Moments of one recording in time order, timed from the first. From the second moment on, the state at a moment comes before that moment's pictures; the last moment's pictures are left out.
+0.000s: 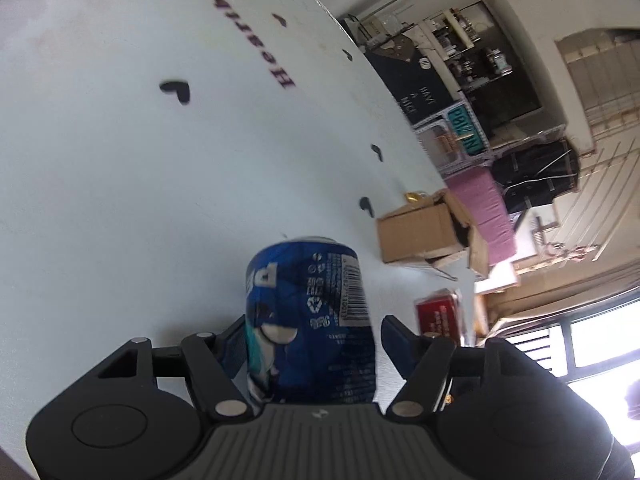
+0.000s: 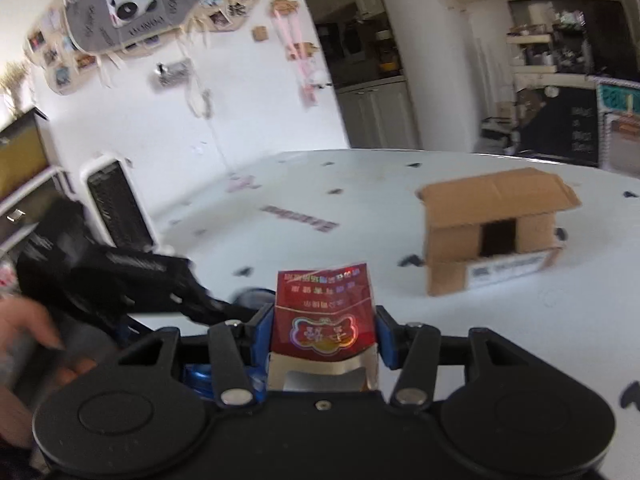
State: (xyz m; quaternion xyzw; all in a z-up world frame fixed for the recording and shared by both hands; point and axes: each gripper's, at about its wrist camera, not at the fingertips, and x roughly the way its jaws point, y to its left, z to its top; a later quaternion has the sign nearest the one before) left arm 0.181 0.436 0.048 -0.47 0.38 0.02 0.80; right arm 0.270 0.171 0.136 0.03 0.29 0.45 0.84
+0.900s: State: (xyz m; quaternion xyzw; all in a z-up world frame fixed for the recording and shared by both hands) left arm 0.176 0.427 0.057 -0.40 0.40 0.02 0.82; right arm 0.265 0.186 0.106 -0.02 0.34 0.45 0.82
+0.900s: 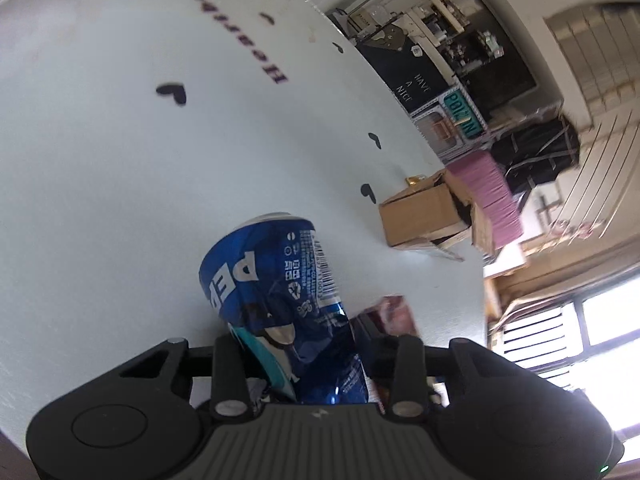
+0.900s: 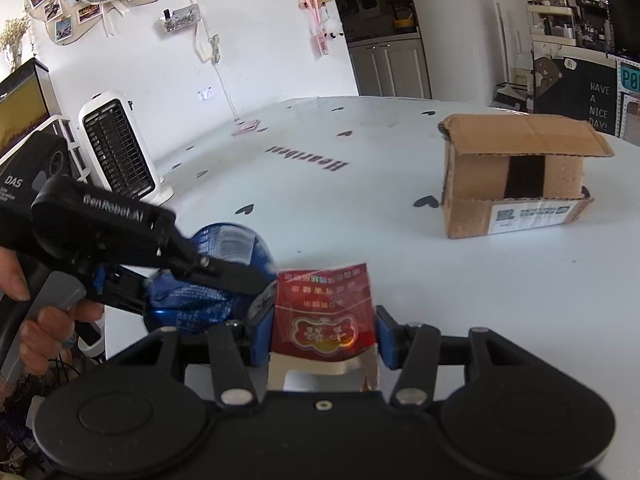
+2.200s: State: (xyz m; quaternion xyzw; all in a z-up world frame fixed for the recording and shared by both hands) left arm 0.136 0.188 0.154 -0.07 0.30 -0.01 0.95; right arm 0.208 -0.034 0.192 0.04 0.28 0.29 0.92
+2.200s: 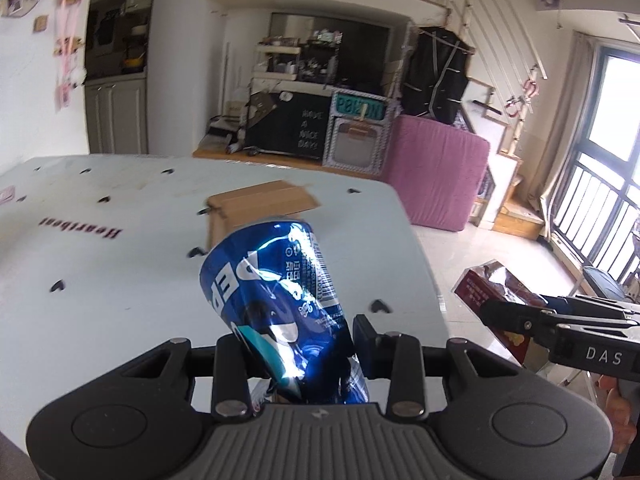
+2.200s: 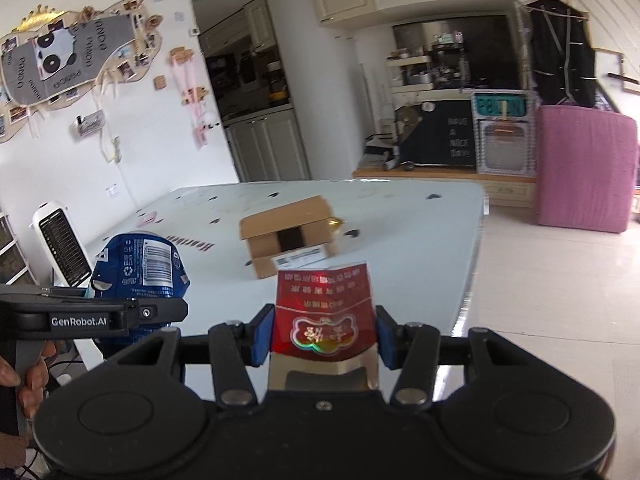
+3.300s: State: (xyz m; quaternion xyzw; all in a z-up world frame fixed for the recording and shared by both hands) left arm 0.242 -0.059 0.095 0.01 0.34 -0.18 0.92; right arm 0.218 -0.281 0.143 0.08 0.31 0.09 0.94
